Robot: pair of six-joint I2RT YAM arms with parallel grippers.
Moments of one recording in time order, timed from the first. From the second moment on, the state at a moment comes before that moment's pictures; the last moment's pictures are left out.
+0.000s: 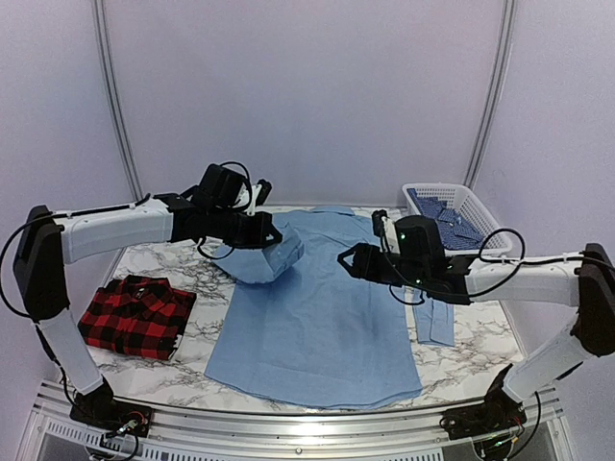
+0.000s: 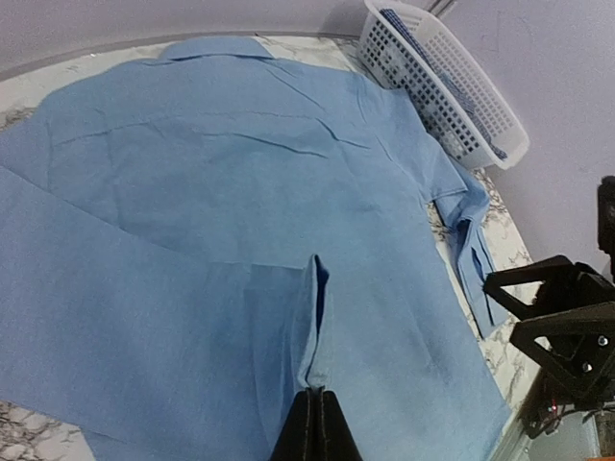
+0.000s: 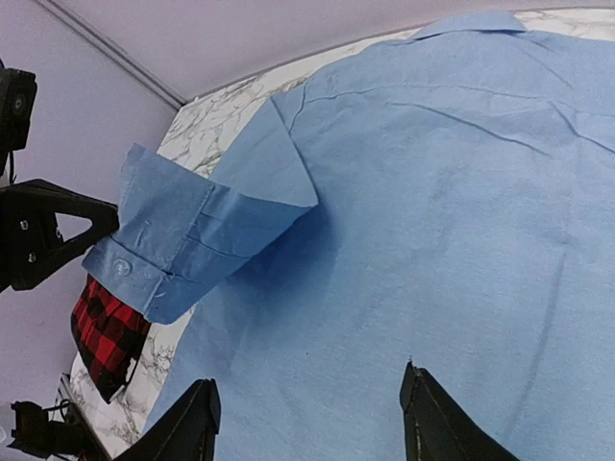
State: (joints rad) left arm -0.66 1.74 1.38 -0.30 0.21 -0.43; right arm 0.73 1.39 0.80 0.13 0.00 0.68
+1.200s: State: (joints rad) left arm -0.88 1.80 1.26 -0.05 0.18 -0.43; right arm 0.74 1.67 0.92 0.38 -0.16 0.91
